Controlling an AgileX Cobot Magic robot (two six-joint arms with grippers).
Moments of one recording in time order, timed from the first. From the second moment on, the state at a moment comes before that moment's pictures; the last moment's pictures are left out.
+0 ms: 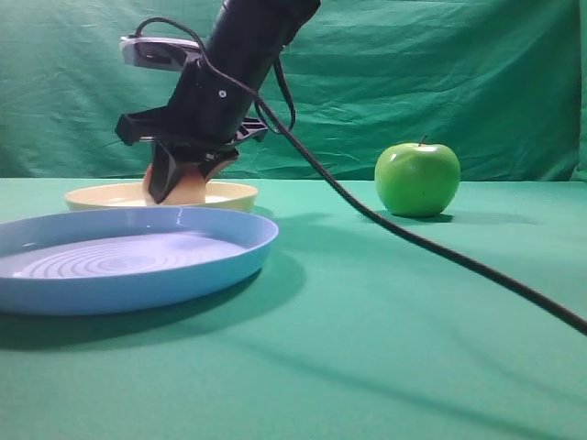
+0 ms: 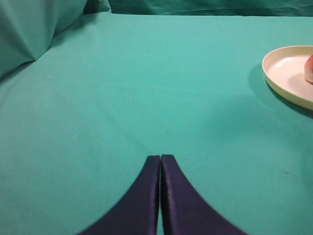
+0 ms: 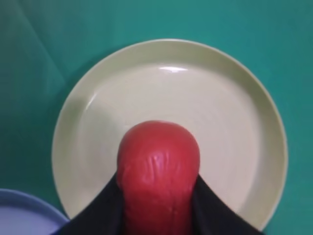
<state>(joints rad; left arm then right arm) 0.06 -0.02 0.01 0.32 0.38 -0.33 0.72 2.32 -2.21 0.28 0.96 -0.48</state>
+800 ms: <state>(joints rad) 0.06 -0.02 0.01 0.32 0.38 -0.33 0.53 1.70 -1.96 0.14 1.25 -0.26</state>
